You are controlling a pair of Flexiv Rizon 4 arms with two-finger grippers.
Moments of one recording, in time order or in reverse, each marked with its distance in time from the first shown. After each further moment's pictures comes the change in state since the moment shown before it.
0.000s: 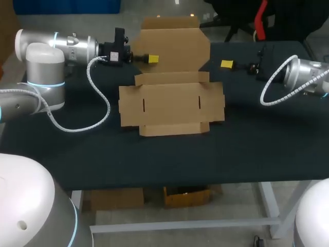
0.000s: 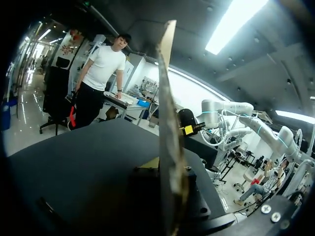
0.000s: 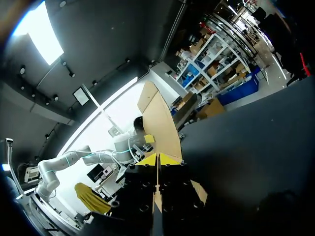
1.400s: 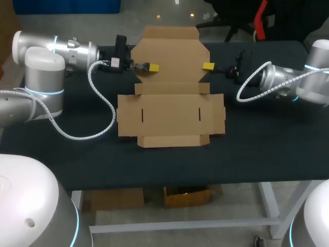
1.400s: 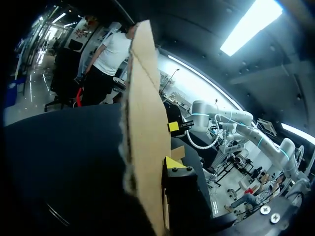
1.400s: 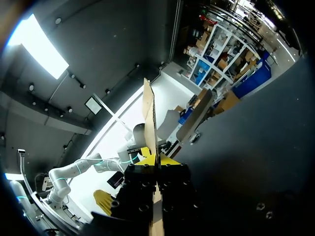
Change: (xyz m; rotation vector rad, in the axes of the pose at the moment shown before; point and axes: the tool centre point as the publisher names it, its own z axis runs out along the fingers) left arm 0.022 0.029 0.000 -0.062 -0.060 -0.148; right arm -0.027 -0.012 0.064 -0.030 0.191 0.114
